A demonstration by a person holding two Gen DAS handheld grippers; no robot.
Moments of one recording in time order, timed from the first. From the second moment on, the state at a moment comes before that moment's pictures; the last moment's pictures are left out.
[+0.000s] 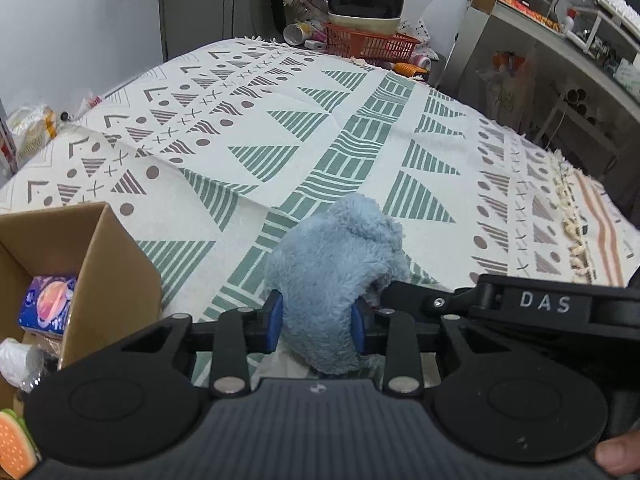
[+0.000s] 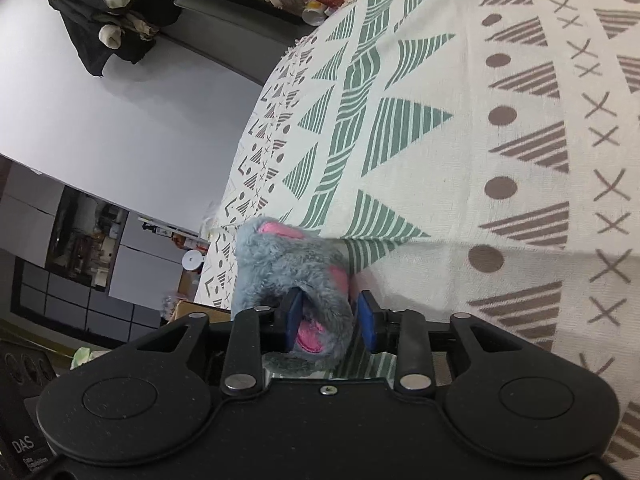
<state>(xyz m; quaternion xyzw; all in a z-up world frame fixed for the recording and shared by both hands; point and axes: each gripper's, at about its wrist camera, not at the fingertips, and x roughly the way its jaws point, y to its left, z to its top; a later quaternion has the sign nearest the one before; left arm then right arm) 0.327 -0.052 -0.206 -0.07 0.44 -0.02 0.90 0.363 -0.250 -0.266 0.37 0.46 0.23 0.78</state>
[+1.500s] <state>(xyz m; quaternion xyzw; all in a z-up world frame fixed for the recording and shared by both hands) 0.246 -0.015 -0.117 -0.14 0.37 -0.07 0.91 0.276 -0.217 -0.155 0.28 0.38 0.25 0.85</state>
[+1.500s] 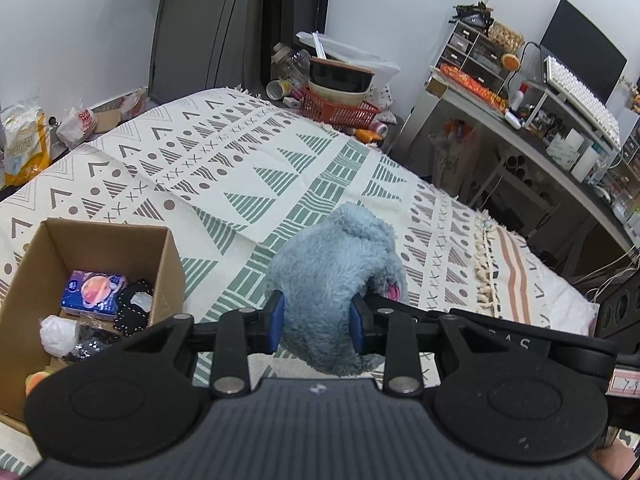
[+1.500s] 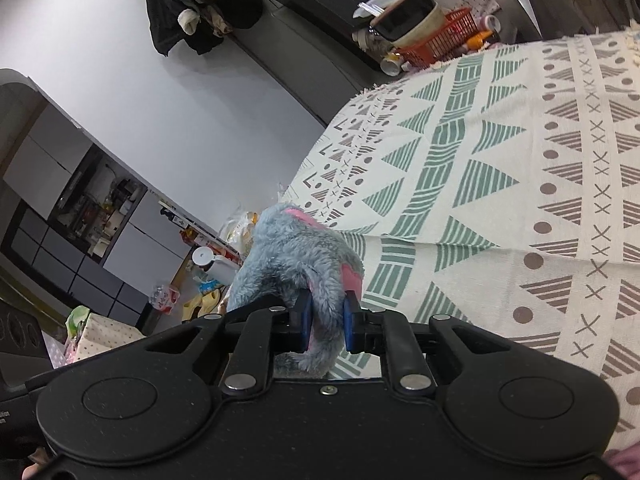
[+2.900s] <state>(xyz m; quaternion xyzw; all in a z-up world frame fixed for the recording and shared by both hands) 0.206 0.116 -0.078 -0.24 0.32 -0.09 0.91 0.239 -0.095 -0.090 0.20 0.34 0.24 0.89</state>
